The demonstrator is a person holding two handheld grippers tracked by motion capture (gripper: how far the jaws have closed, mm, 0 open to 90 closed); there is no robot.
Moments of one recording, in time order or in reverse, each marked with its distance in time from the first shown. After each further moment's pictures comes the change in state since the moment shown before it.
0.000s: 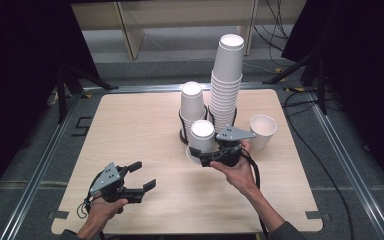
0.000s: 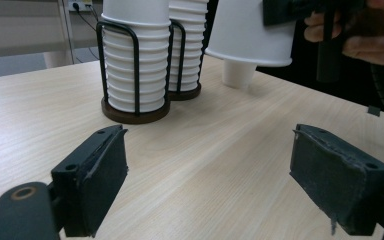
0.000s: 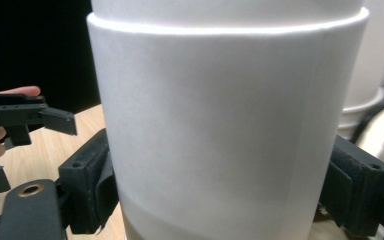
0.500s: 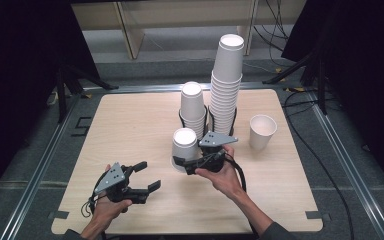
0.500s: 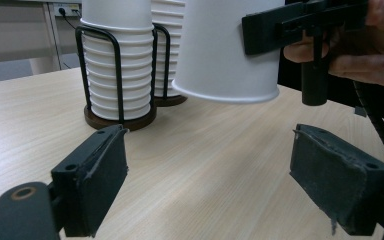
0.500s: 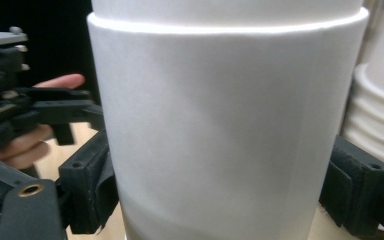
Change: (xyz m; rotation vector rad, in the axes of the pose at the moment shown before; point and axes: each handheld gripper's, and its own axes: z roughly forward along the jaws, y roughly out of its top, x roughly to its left) left arm -0.006 -0.001 0.011 -0.007 -0.039 -0.001; right arm 0.028 -0.007 0.031 0.017 0.130 0.002
